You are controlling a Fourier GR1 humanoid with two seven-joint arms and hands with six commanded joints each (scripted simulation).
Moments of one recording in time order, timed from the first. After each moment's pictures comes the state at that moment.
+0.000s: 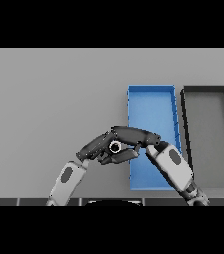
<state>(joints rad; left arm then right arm) -0.20 -0.04 -0.41 -1.61 -0.18 -0.39 0.08 -0.55 -0.19 0.39 -1.80 -0.39 0.64 0.24</state>
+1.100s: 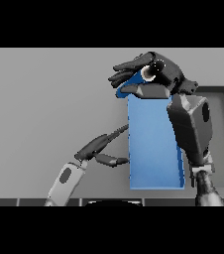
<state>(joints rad) -0.18 -0.02 -0.41 -1.61 -0.18 -0.38 0.13 -1.06 -0.31 0.00 -1.53 -0.83 0.39 0.41</state>
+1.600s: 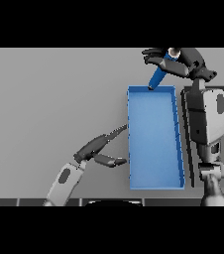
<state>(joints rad) -0.17 0.00 -0.41 -1.60 -0.19 -0.38 0.09 -0.99 -0.39 -0.11 -1.18 -0.64 0.45 0.38</state>
